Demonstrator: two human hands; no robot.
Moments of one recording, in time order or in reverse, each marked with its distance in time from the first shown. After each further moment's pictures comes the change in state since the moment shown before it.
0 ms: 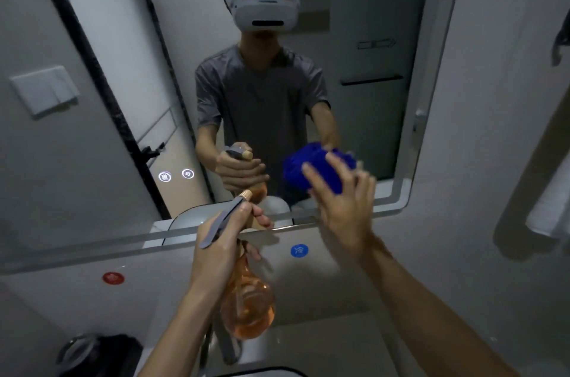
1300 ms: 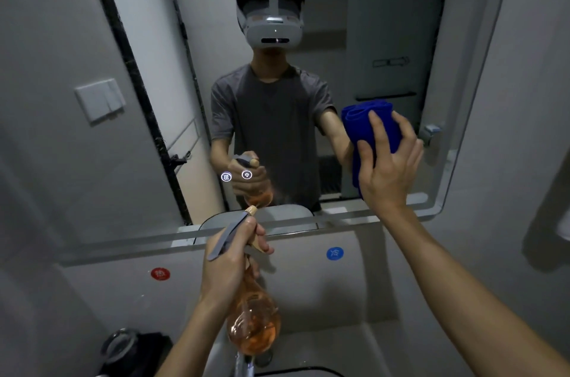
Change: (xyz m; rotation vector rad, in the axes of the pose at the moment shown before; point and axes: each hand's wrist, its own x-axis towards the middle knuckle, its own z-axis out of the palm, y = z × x) left_hand -0.018 0.006 -0.080 0.090 0.036 0.061; right_hand 0.082 -0.025 -0.021 0.106 0.148 0.335
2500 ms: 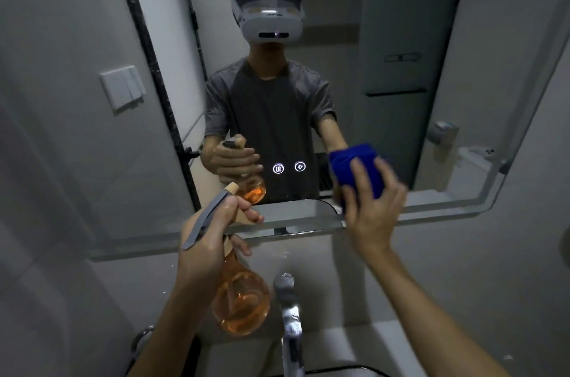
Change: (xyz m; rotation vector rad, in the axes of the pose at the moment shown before) left_hand 0.030 0.022 -0.100 -0.073 0.006 0.134; right_hand -0.100 -0.084 0.045 0.016 -0.017 -0.070
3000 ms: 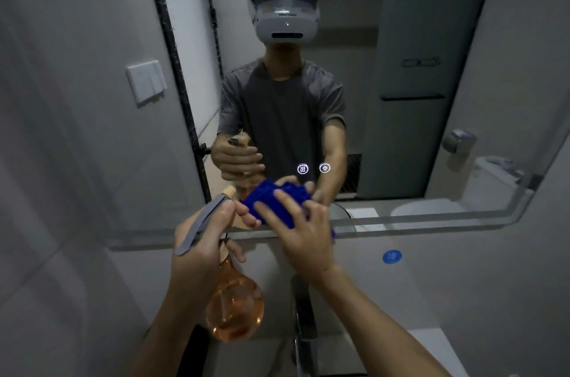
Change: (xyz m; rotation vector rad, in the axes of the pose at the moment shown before) left_hand -0.003 0.002 -0.037 -0.019 0.045 0.004; right_hand -0.046 -0.108 0.042 0.100 -0.204 -0.437
